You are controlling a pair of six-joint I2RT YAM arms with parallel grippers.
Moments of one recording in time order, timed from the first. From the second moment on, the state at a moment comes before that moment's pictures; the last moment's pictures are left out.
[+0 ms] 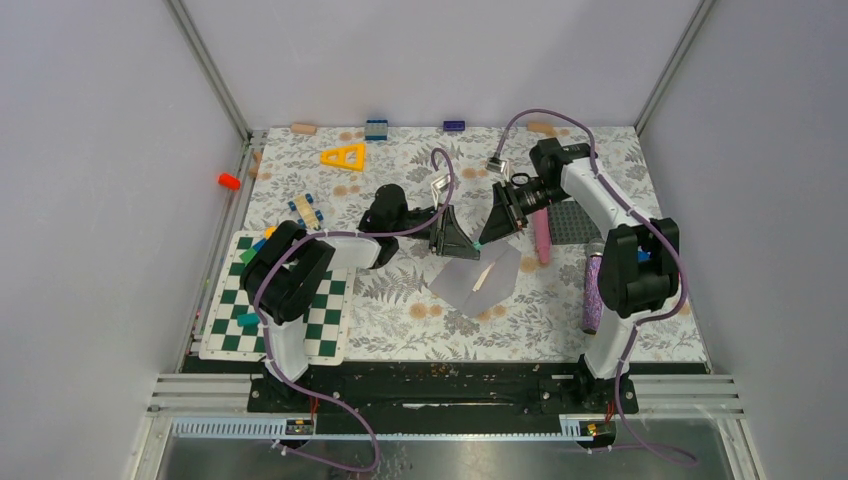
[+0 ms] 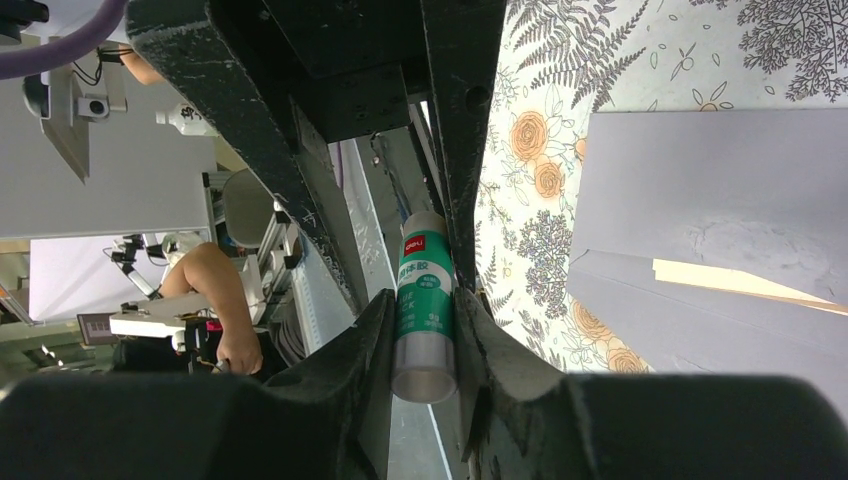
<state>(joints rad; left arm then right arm) -0.61 1.89 0.98 0.96 1.15 -0.98 0.22 1.85 1.56 -1.24 -1.14 -0.39</state>
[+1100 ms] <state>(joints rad) -0.61 1.89 0.98 0.91 1.16 -0.91 0.25 1.95 1.65 -1.46 -1.14 -0.57</state>
